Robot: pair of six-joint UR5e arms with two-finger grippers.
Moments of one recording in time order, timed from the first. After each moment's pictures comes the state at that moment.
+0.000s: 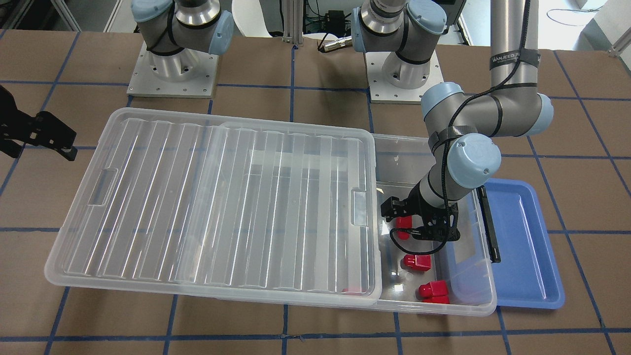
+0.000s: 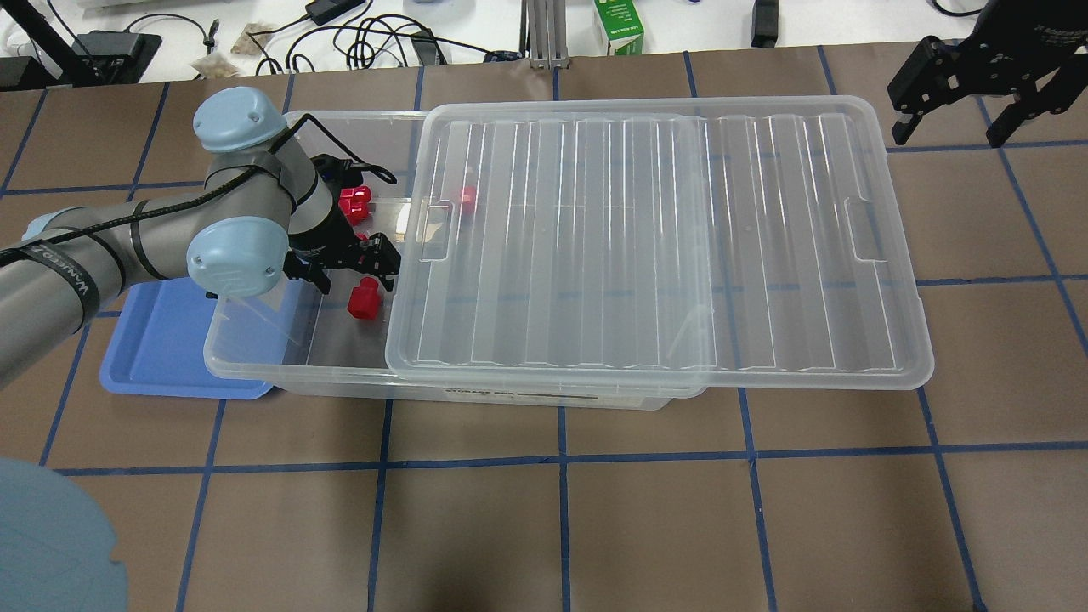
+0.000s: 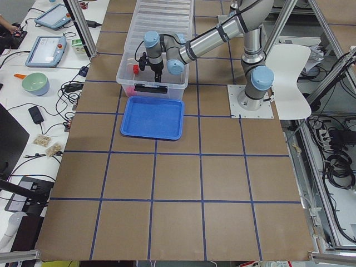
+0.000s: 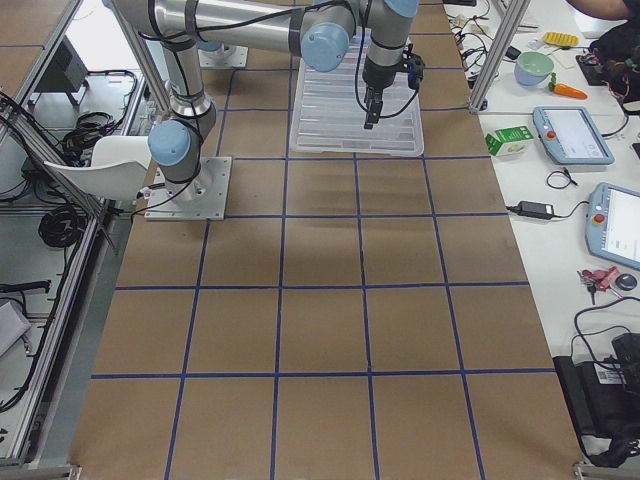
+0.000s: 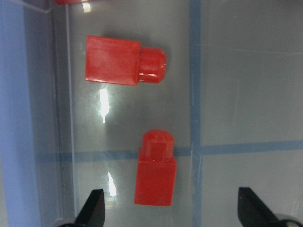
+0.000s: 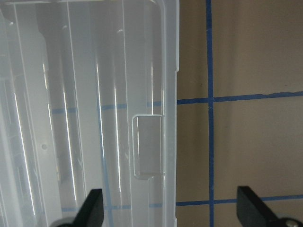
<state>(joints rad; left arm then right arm) -1.49 -1.92 -1.86 -1.01 1.53 0.11 1.30 -1.42 1.40 -1.47 -1.56 -0.21</state>
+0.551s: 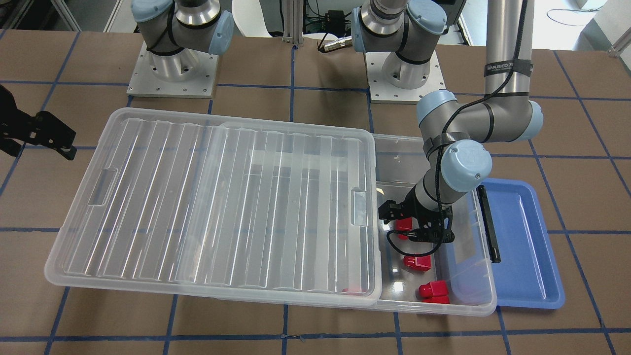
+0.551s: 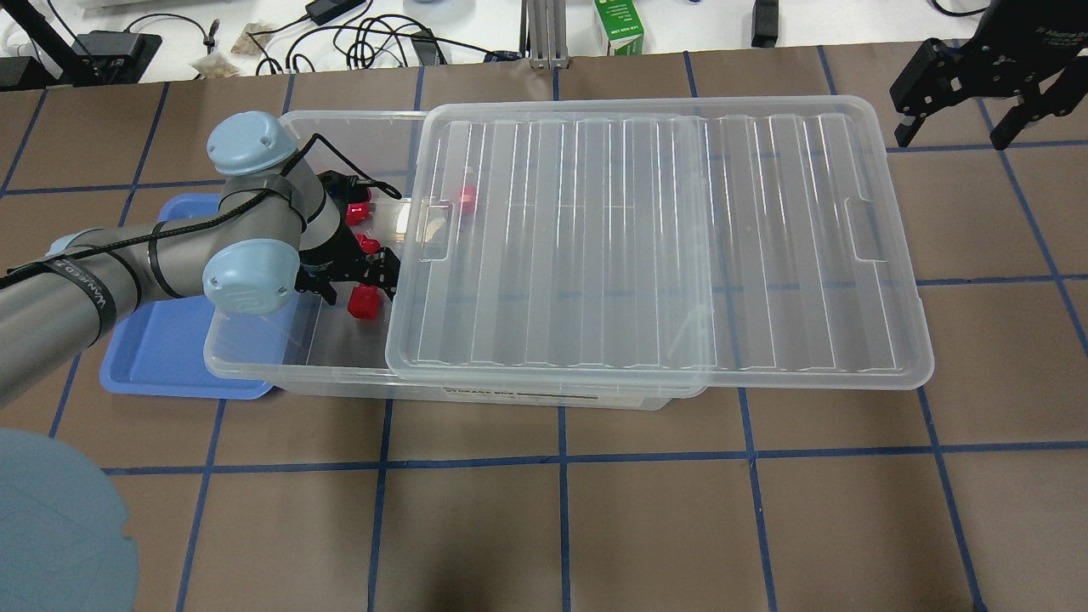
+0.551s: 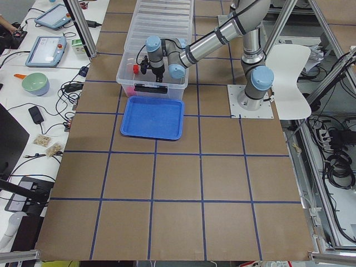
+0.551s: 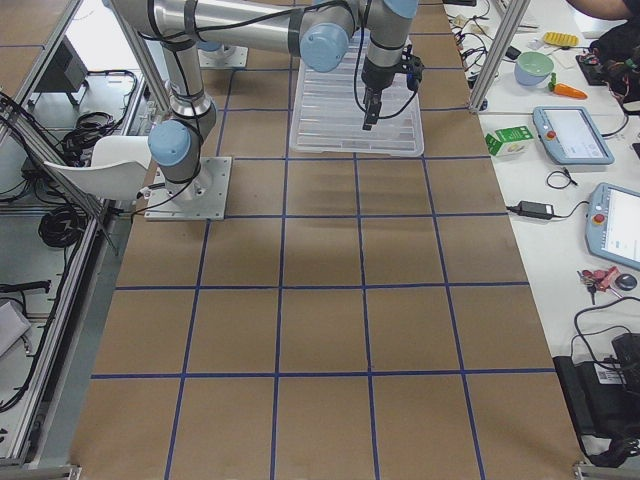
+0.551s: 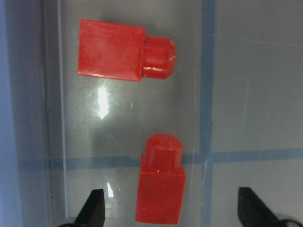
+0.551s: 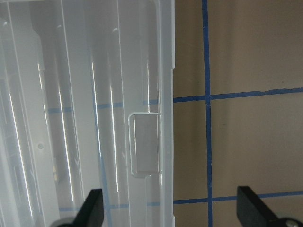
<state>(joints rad) -1.48 -1.95 -1.90 -0.95 1.52 0.11 1.30 -1.43 1.40 -1.46 -1.57 -0.20</state>
